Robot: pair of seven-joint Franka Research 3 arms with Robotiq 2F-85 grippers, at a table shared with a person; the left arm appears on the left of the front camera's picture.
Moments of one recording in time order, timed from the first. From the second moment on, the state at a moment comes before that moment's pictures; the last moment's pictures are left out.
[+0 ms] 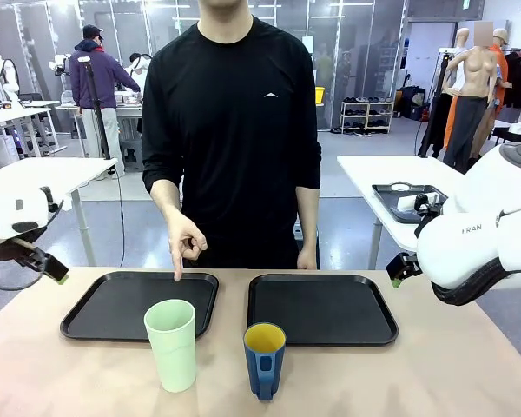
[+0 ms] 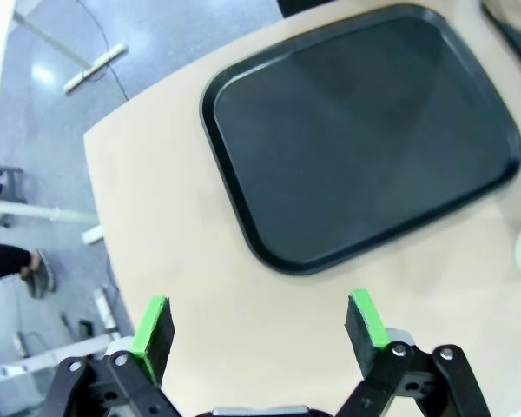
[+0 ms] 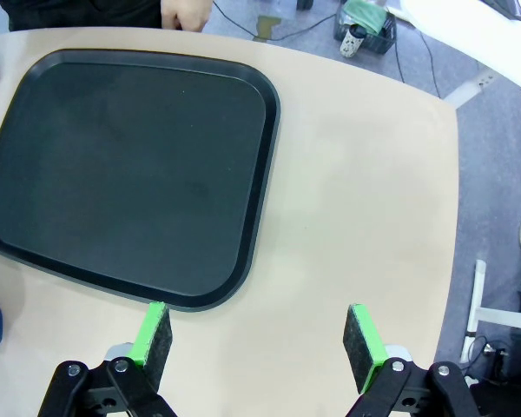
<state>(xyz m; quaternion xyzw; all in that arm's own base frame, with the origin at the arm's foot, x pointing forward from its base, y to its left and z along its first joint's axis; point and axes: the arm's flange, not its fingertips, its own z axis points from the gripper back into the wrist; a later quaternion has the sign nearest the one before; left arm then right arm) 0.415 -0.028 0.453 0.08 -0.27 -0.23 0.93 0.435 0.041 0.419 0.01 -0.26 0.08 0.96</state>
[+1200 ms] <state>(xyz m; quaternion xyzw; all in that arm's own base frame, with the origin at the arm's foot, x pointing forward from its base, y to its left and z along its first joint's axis) 0.396 -0.007 0.455 0.19 -0.15 -0.65 0.72 0.435 0.041 0.419 0.01 -0.26 0.08 0.96</state>
